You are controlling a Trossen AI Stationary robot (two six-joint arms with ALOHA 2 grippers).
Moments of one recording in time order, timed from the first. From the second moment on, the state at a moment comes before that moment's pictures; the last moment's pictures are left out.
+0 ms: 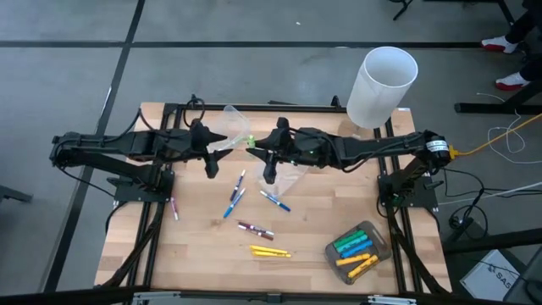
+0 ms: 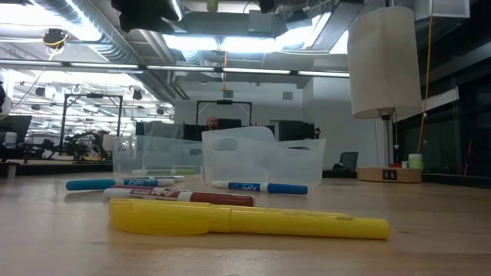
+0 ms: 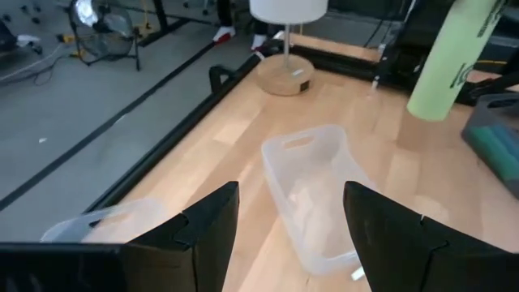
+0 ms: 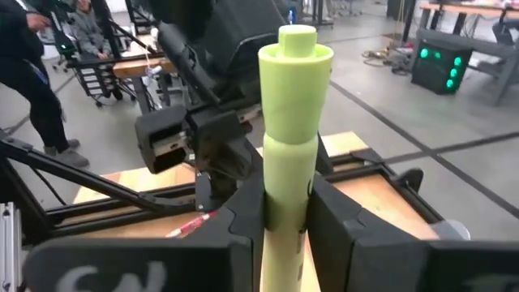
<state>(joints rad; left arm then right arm) 0.00 0.87 0.89 -0.48 -0.43 -0.25 0.04 1.61 1.45 0.03 0.27 0.11</state>
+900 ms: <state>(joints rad) 0.31 0.89 0.89 -0.55 -0.25 -0.23 -0.06 1.61 1.45 -0.18 0.23 0.12</state>
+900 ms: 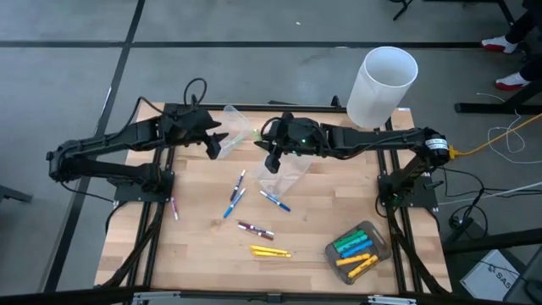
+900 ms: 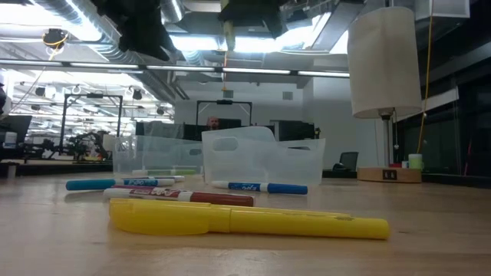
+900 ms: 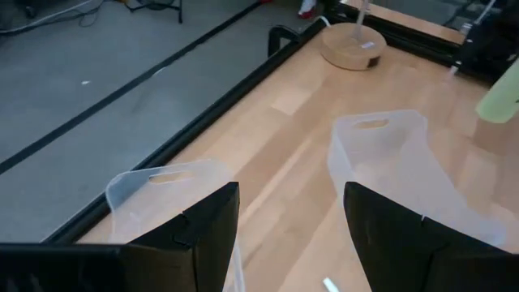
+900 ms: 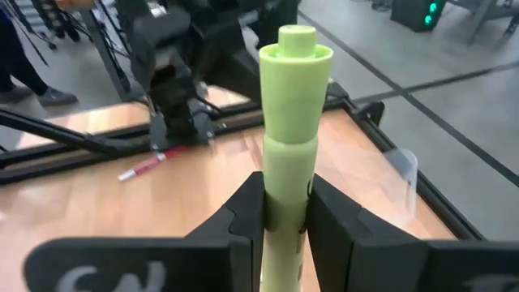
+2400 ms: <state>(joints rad) 0.49 0.89 0.89 -0.54 -0.08 -0.17 -0.13 1.61 1.45 -0.63 0.14 0.05</state>
